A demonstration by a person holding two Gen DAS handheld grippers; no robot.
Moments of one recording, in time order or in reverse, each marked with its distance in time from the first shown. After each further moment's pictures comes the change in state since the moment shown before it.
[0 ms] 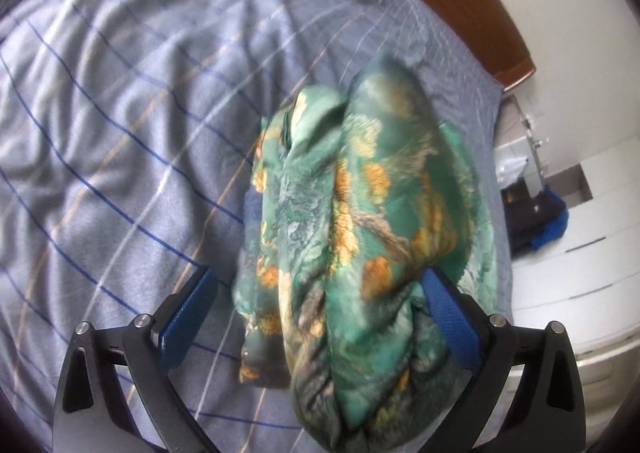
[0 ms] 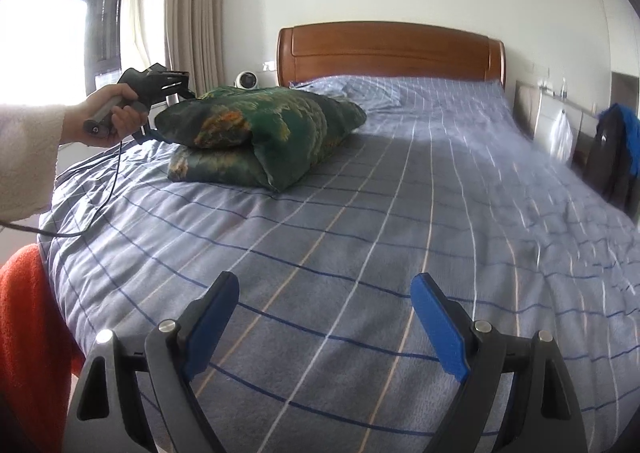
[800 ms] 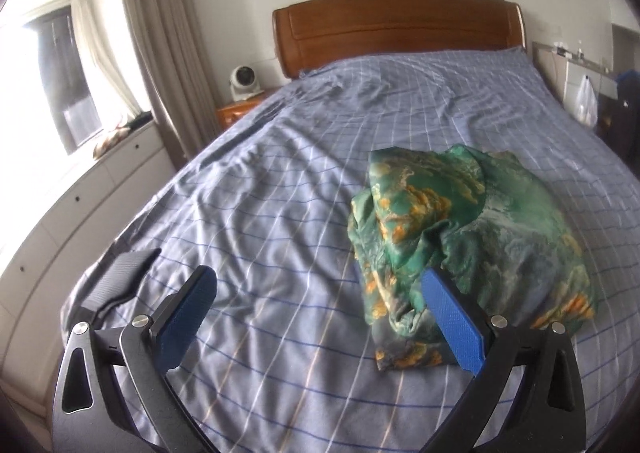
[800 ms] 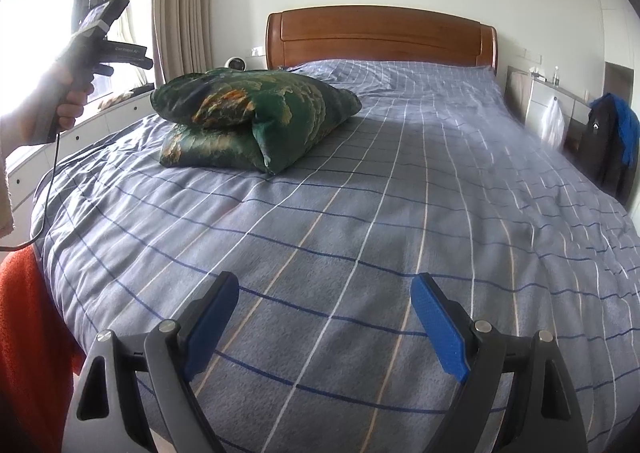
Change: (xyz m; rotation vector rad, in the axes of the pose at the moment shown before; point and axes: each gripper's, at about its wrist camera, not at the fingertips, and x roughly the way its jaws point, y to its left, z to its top) left arm -0.101 -0.088 -0.099 0.558 -0.468 0.585; right arm 0.003 0.007 -0.002 0.020 0.072 -0.041
